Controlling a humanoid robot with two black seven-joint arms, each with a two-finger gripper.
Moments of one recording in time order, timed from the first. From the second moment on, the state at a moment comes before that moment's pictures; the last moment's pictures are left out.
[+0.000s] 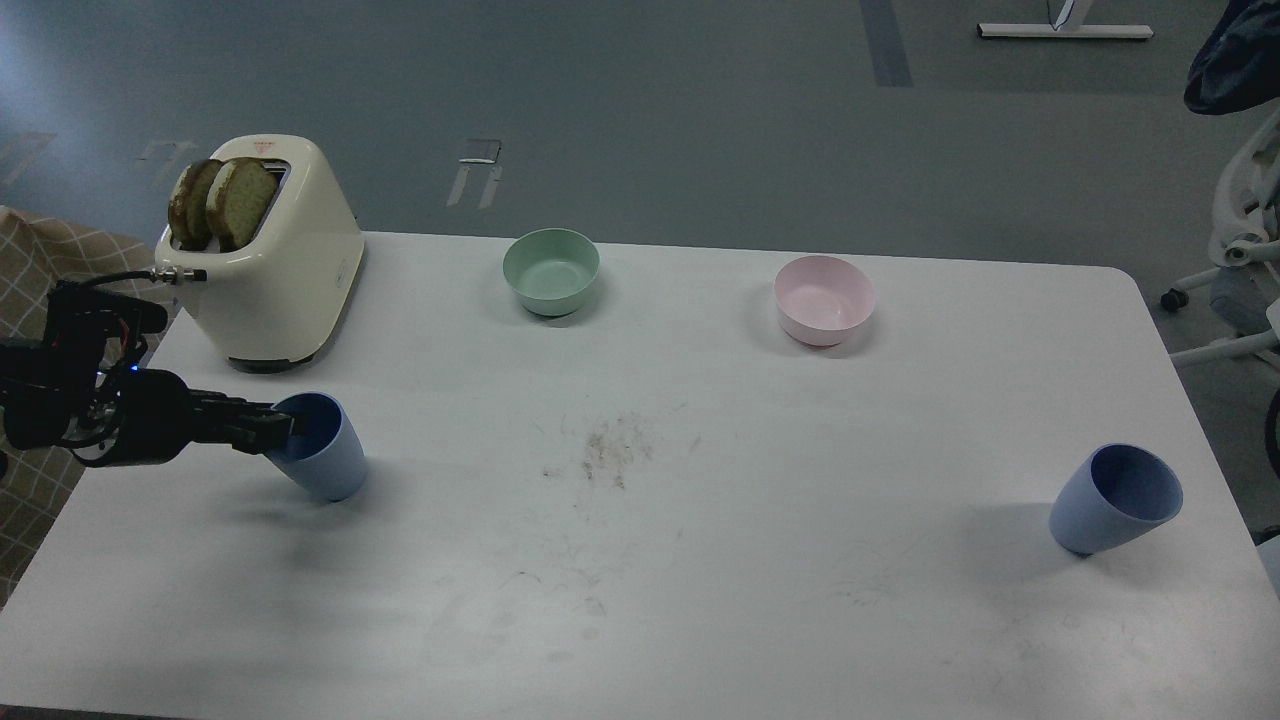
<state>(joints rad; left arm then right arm) -0.64 1.10 -0.43 -1.31 1.69 -0.45 -0.35 0.47 -0.45 1.84 1.02 -0.48 0.49 -0.15</state>
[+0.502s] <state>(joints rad) -0.83 1.09 -0.43 -1.39 1.70 -0.49 -0.37 0.44 -0.45 1.87 1.03 -0.48 0.49 -0.15</state>
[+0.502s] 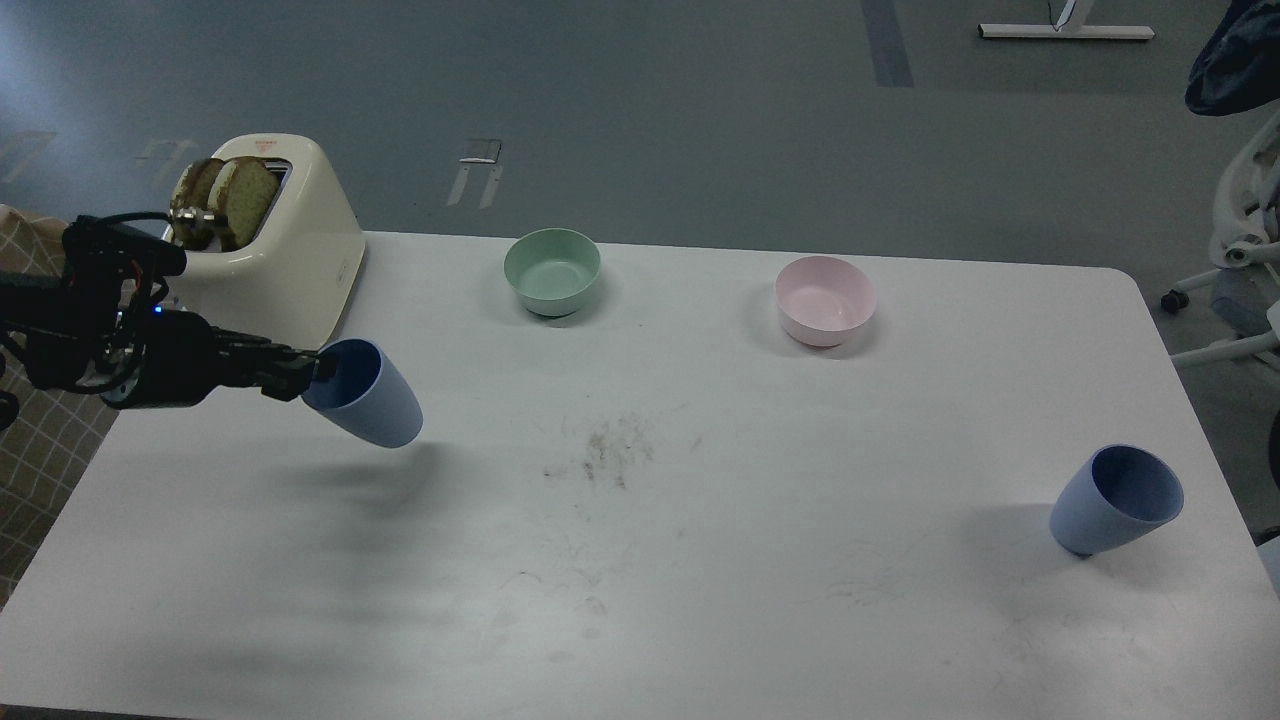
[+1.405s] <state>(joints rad) -1.09 0.50 -0.25 -1.30 1.95 -0.49 -0.28 0.41 -0.47 1.92 1.03 -0.48 0.49 -0.15</state>
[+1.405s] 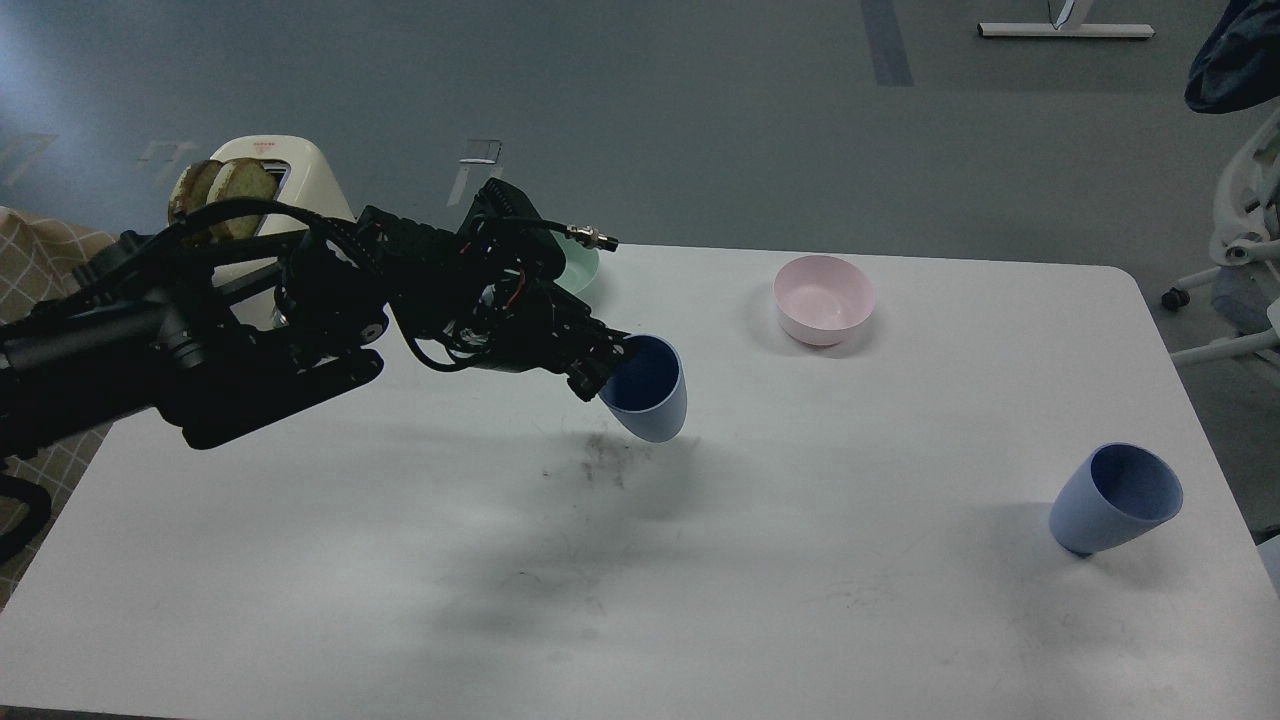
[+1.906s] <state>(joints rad) -1.06 0.44 -0.22 -1.21 1.96 -0.49 -0.26 0.41 -0.47 1.91 1.03 -0.48 0.49 -0.15</state>
